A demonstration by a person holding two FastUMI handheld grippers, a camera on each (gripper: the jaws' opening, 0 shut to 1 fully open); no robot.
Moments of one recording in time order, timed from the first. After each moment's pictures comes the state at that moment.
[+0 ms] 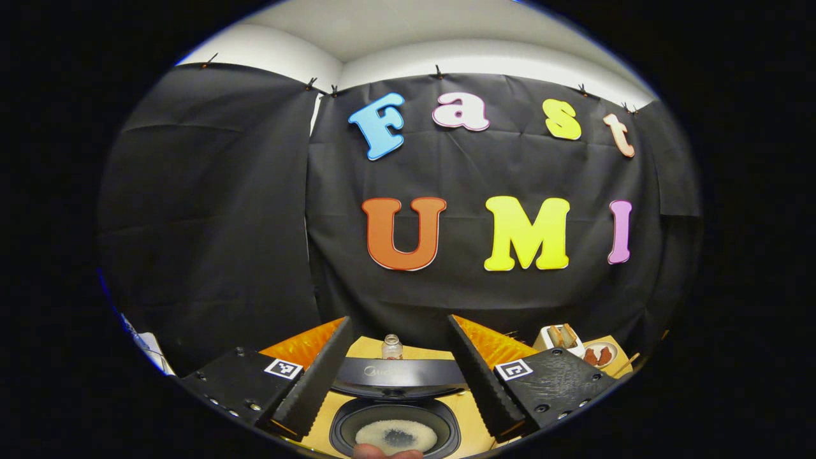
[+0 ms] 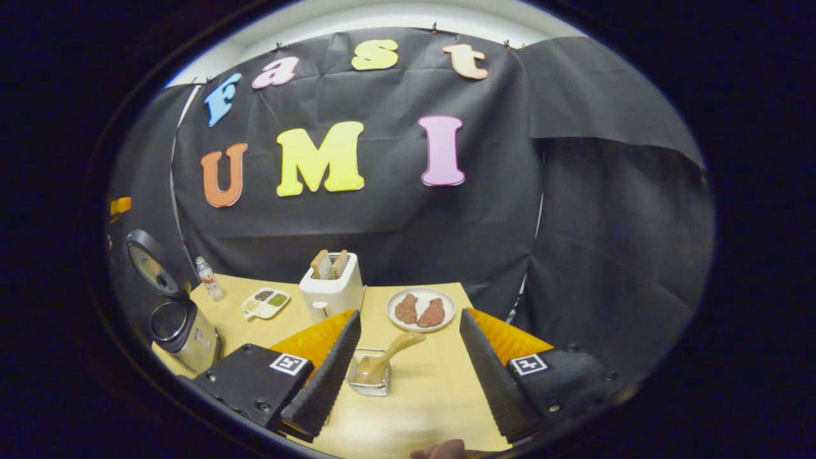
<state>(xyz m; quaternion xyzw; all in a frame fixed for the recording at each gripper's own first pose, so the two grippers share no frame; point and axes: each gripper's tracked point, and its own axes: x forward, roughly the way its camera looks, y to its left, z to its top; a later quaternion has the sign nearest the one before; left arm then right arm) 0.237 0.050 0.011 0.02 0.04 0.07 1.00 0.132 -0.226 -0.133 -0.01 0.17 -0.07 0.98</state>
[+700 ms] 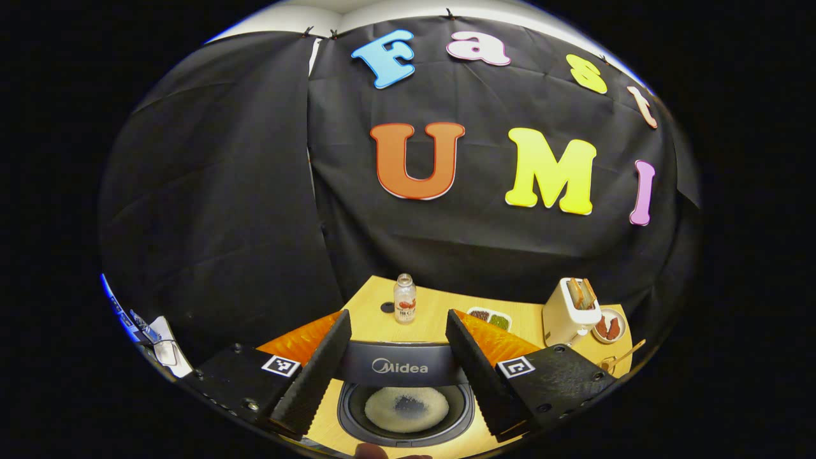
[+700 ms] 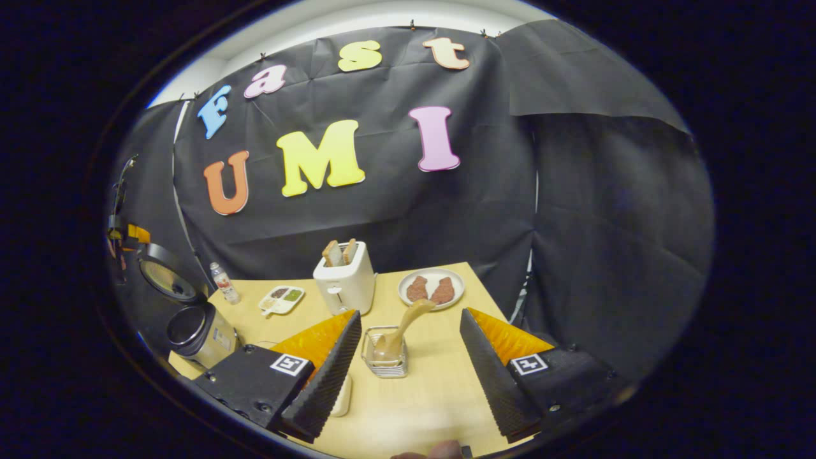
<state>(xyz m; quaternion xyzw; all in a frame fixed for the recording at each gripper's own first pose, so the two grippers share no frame) 0.223 0.069 -0.059 0.00 0.23 0.10 0.97 0.112 -0.198 -0.165 0.06 0.19 -0.04 0.98</state>
